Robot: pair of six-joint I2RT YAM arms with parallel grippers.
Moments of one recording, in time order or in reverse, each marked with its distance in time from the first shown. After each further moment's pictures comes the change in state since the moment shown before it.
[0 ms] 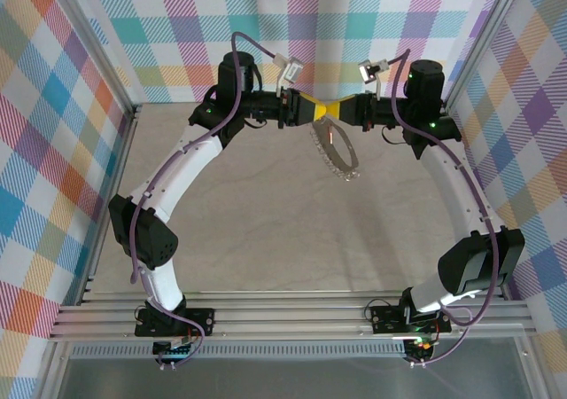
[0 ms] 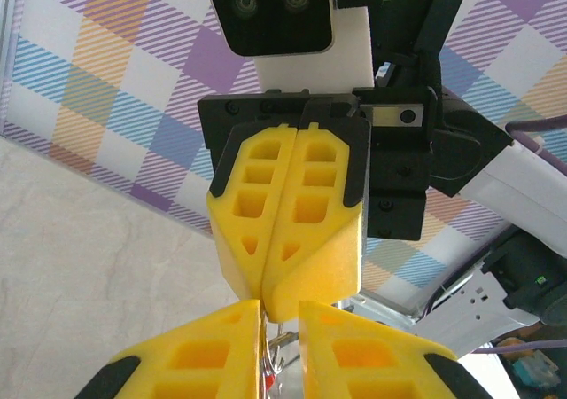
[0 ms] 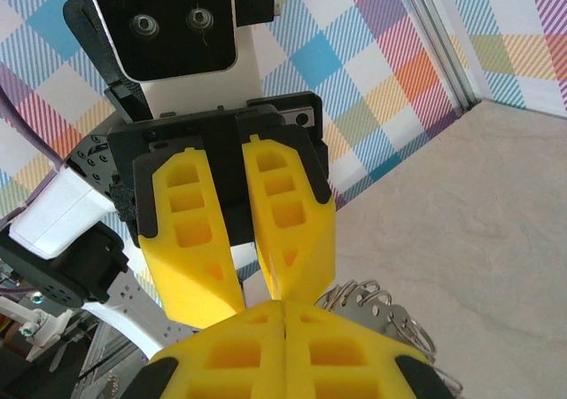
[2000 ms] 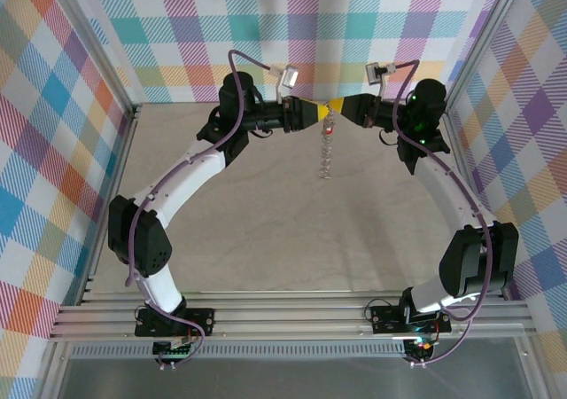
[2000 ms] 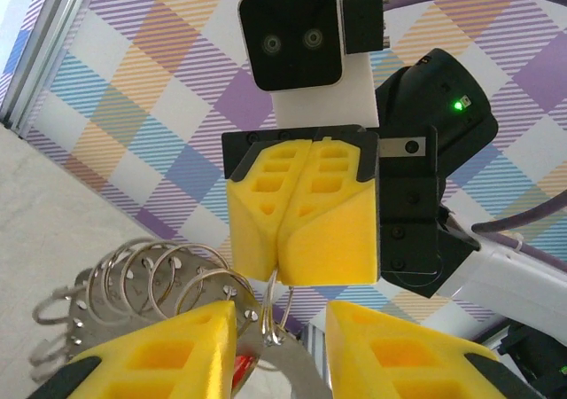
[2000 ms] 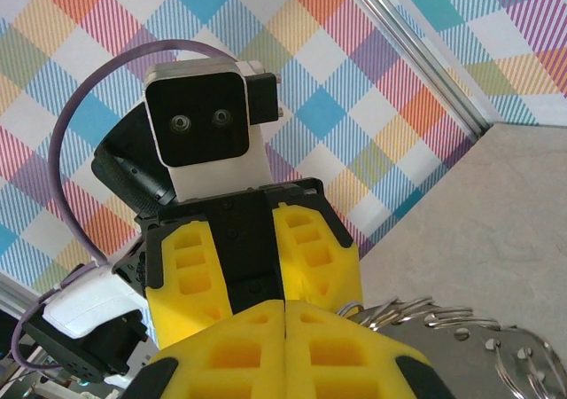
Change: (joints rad) left arm -0.023 -0.068 -0.273 0.399 -0.153 -0.305; right arm -0.017 -0.019 -0.255 0.636 0.053 0.542
